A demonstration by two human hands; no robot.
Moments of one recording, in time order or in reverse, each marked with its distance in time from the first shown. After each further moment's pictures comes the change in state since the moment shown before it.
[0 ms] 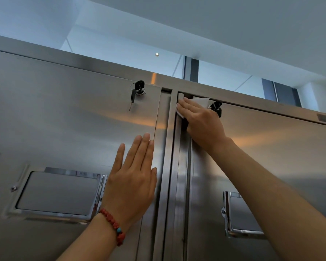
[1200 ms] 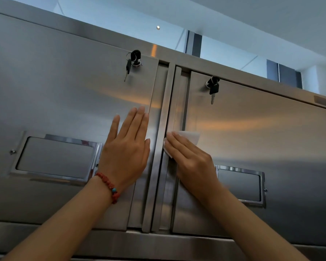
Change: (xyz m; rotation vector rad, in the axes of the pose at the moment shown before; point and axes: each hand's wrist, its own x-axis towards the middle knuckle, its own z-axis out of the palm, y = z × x) left_hand 0.001 0.002 -0.007 -0.001 -0.006 0.009; right_hand -0.122 -0.065 -0.004 0.092 0.068 -0.121
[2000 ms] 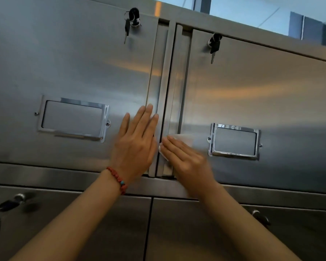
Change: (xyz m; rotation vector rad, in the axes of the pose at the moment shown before) left_hand -0.062 0.030 -0.021 -0.128 -0.098 0.063; right_hand -0.059 -0.057 -0.028 0.141 -0.159 0.021
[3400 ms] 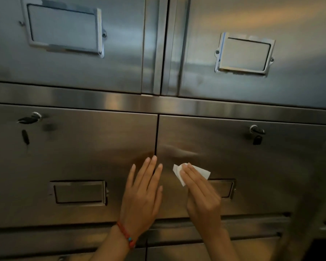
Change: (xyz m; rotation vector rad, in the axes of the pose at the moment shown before) left_hand -0.247 0.108 -0.045 -0.300 -0.425 -0.210; right_hand -0.186 -0.170 -0.029 0.220 0.035 0.581
